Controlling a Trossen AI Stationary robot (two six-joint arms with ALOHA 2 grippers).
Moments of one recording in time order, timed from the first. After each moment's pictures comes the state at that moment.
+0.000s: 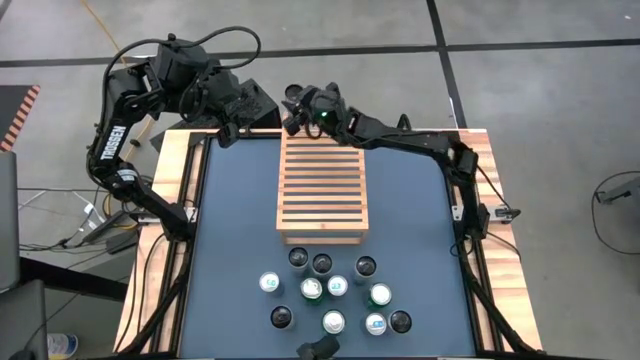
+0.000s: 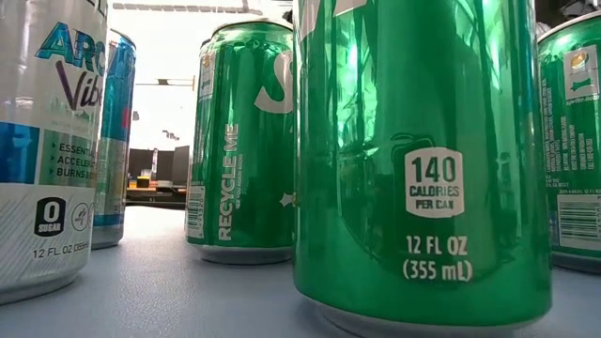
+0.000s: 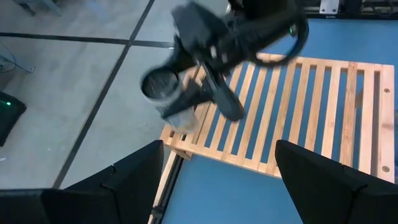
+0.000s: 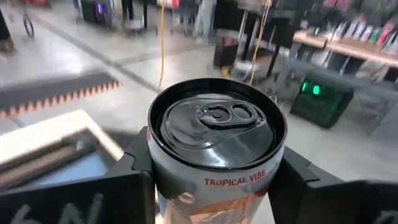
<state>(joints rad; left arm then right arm) 0.51 1.53 2.36 -1.43 -0.06 0.29 -0.36 2.04 1.88 -0.03 0.50 -0.01</state>
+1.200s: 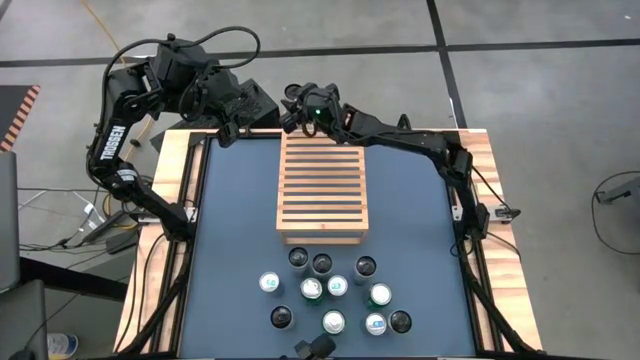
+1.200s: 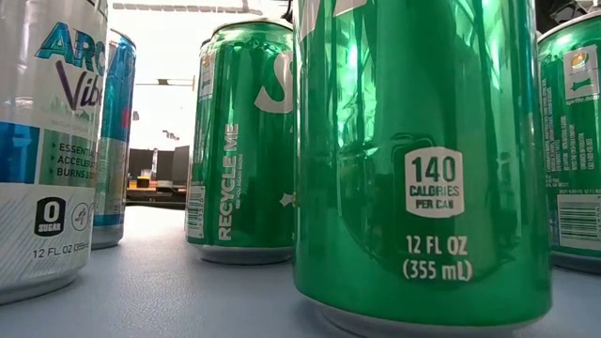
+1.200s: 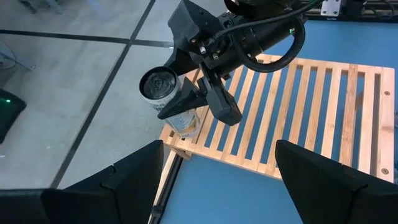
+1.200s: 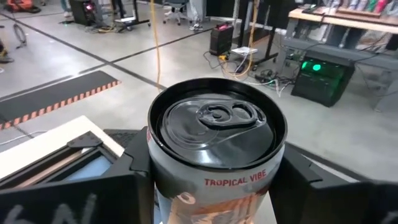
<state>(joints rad) 0.51 1.53 2.36 -1.43 -0.07 0.27 -0.36 2.08 1.99 -0.16 0.53 0.13</state>
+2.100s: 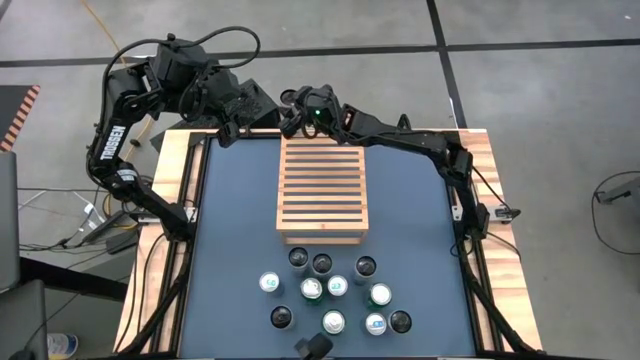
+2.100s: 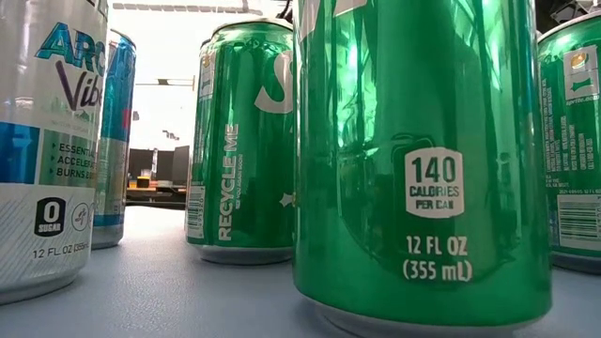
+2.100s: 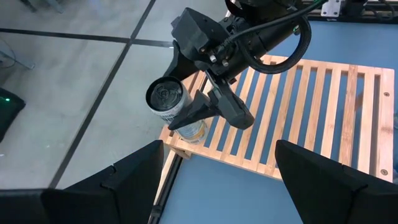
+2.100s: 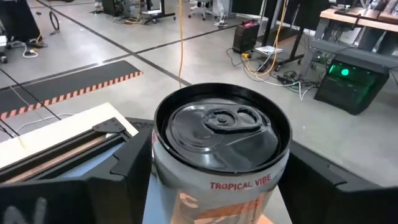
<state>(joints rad) 0.51 1.53 2.36 -1.43 -0.07 0.27 -0.36 2.08 1.99 -0.18 0.42 0.08</state>
